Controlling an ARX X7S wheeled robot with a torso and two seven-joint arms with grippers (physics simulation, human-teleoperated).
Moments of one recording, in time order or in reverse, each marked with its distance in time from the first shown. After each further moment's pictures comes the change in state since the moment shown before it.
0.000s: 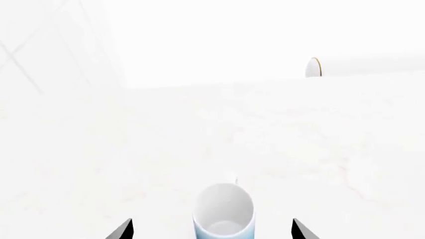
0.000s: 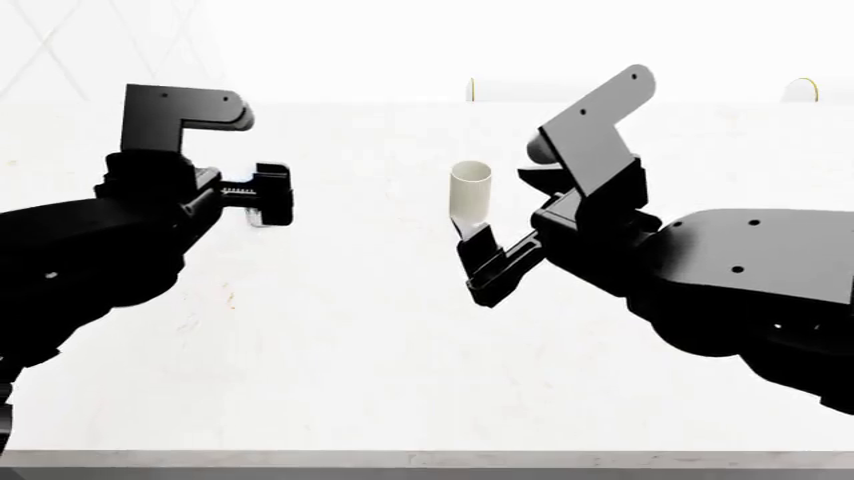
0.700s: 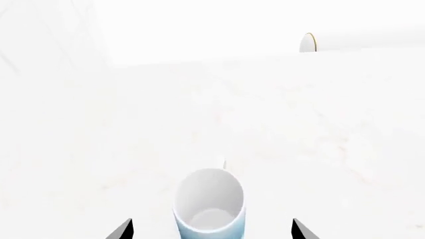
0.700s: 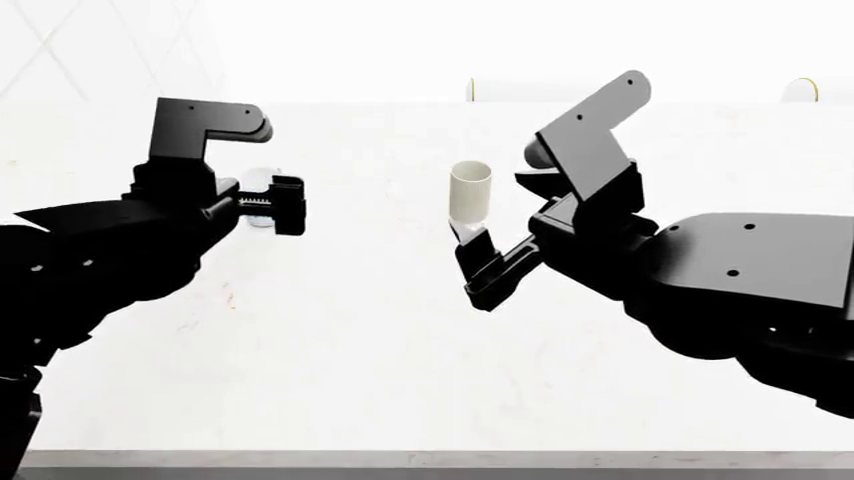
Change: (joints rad) left arm -0.029 0.055 0.047 -0.129 0.034 -0.008 0.082; right arm -0.009 -0.001 -0.006 0.000 -0.004 -0.009 -0.005
